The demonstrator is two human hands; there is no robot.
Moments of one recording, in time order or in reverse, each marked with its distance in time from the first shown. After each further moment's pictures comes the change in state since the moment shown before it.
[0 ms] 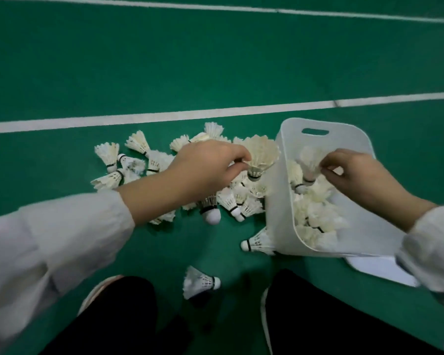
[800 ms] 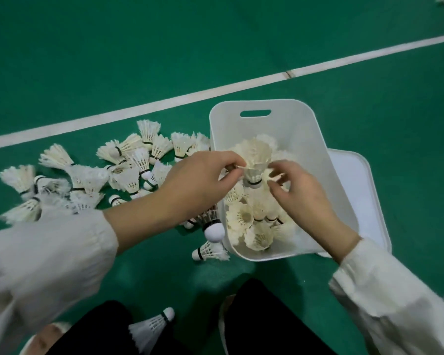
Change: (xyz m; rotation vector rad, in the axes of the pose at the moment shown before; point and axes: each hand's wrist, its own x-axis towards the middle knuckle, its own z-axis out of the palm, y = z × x) left_hand 0.083 0.086 0.077 -0.269 -0.082 0.017; right_hand -0.019 0.066 0.070 0.407 0.096 0.276
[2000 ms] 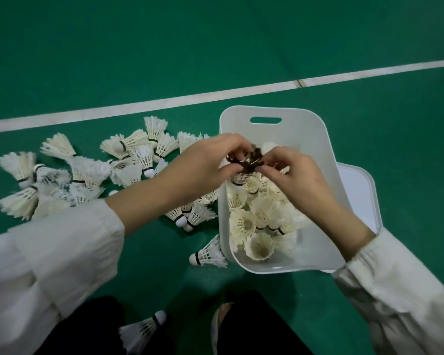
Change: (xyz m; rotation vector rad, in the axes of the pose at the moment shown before) left_hand 0.020 -0.028 -0.003 -0.115 0.128 0.219; right_hand 0.037 -0.029 -0.013 0.084 -0.048 -0.129
